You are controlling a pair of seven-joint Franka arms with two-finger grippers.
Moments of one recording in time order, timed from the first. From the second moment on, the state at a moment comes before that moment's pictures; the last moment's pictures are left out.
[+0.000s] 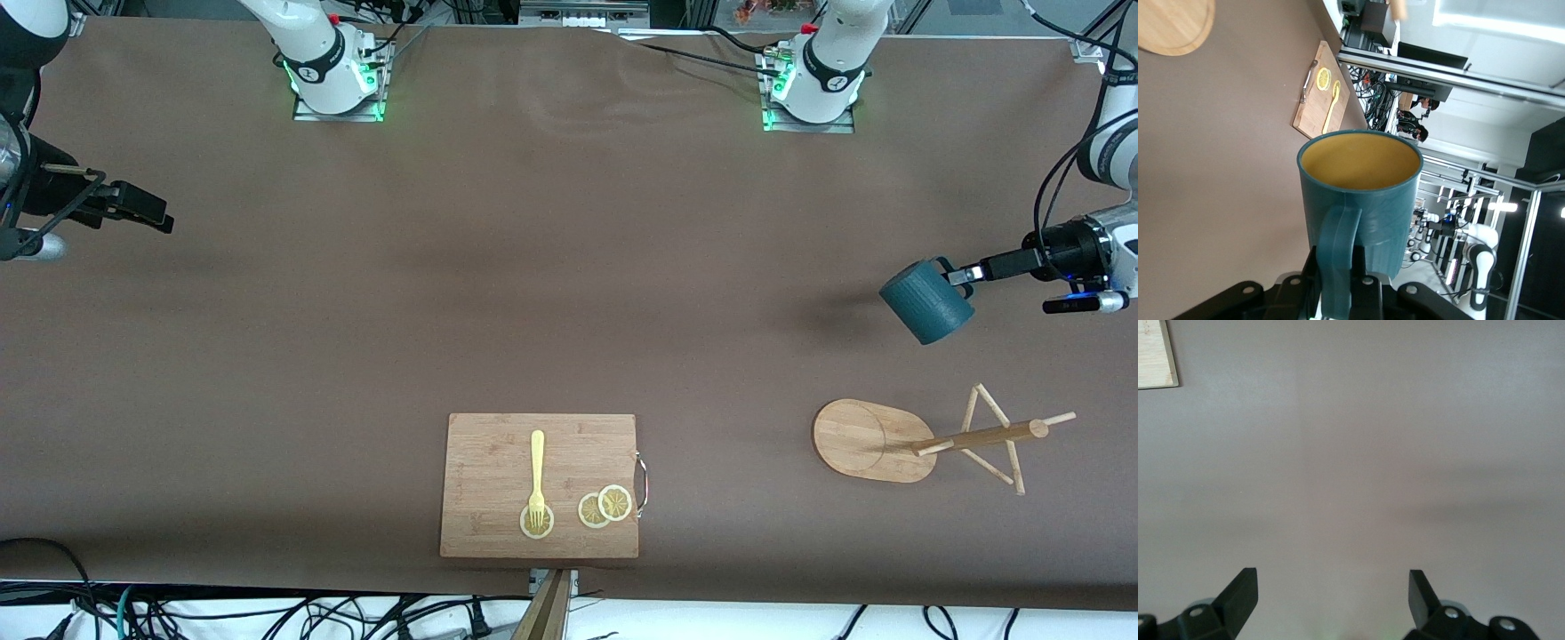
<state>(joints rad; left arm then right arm) 0.77 0.37 -0.22 -2.00 -1.12 1.53 0.54 -0.07 0.02 0.03 -1.68 0.01 1.60 0.03</state>
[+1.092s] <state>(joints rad) 0.78 0.55 -0.25 -1.74 -1.12 1.49 0.17 -0.07 0.02 0.03 -1.68 0.02 1.60 0.03</state>
